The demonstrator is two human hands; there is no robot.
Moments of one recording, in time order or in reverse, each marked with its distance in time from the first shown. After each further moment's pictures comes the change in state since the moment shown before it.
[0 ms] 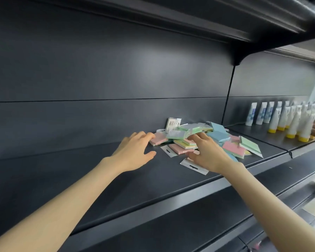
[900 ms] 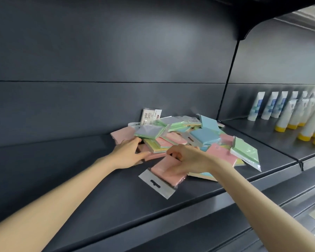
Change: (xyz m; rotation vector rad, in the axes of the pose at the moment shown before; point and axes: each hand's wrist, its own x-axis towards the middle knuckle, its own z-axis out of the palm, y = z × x) left_hand 0.145 0.034 0.129 -0.180 -0.217 -0.270; right_hand 0.091 0.141 0.054 0.200 -0.490 -0.049
